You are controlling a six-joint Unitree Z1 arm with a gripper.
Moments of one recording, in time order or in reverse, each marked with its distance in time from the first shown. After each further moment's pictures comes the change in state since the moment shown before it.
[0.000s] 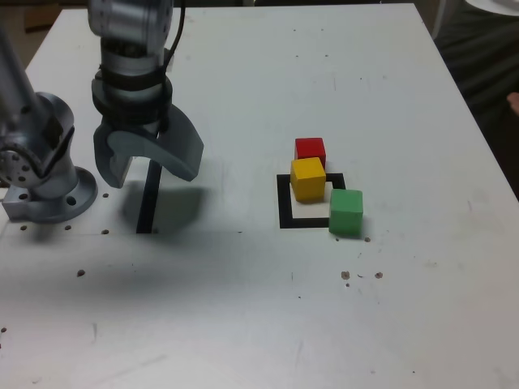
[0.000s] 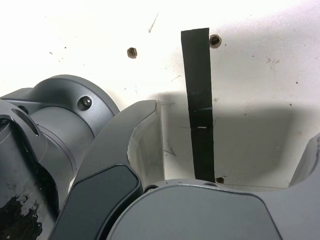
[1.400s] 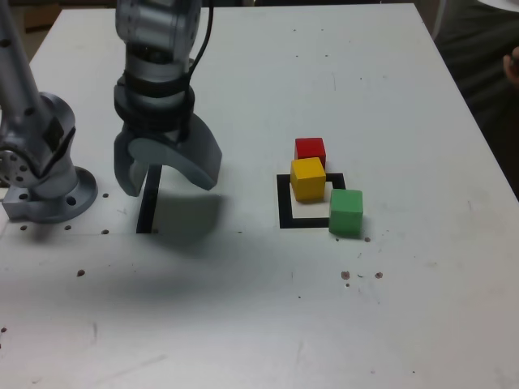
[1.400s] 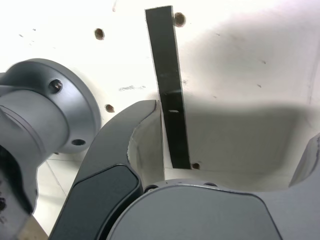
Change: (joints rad) arm -0.052 0.099 -0.098 0.007 -0.036 -0.040
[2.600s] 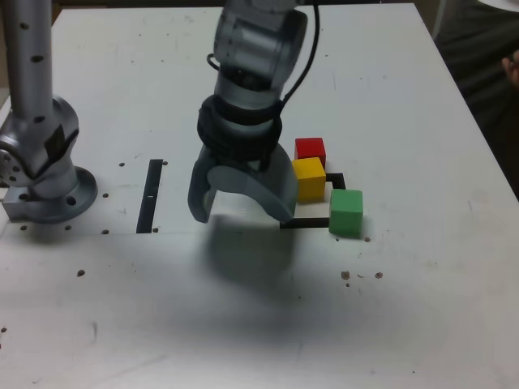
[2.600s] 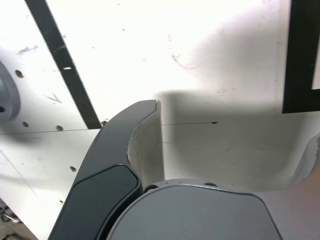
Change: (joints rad) arm -0.125 0.281 -0.375 0.112 -0.025 -0.044
